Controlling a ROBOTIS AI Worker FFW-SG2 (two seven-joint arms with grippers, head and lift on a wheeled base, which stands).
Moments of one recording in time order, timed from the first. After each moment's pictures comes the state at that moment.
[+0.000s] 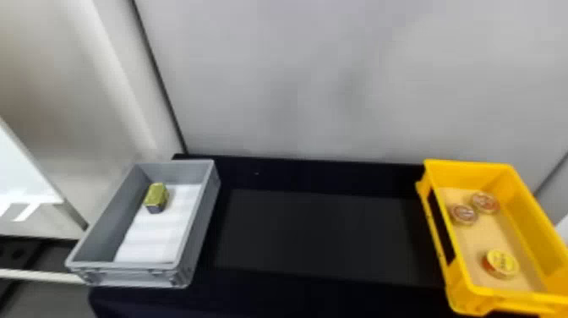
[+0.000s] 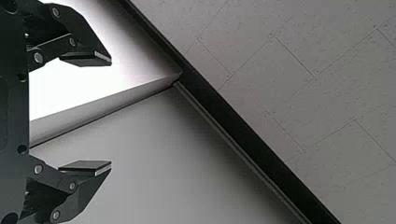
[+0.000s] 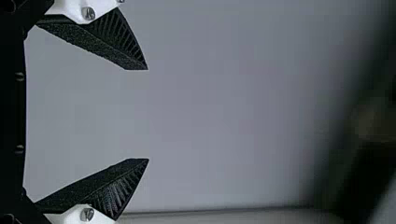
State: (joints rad) left arm -0.28 0.52 0.21 -2.28 -0.23 0.01 0.20; right arm -0.42 -0.49 -0.22 -2.19 -0.17 0.50 -0.16
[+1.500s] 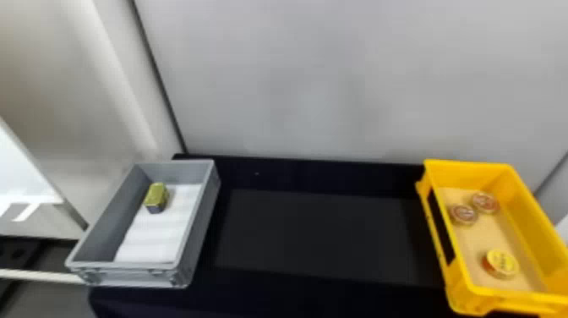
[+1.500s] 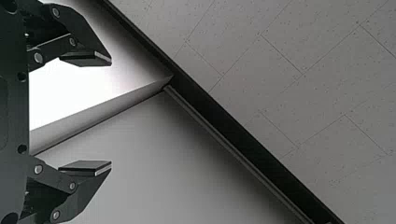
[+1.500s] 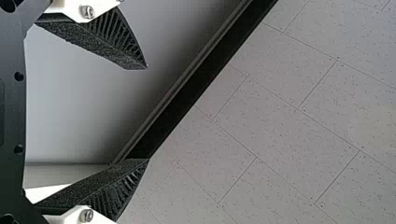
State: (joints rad) left arm -0.28 0.57 0.23 -2.31 -0.23 0.04 0.20; right arm -0.75 -0.71 0.00 -2.32 0.06 0.36 -0.30
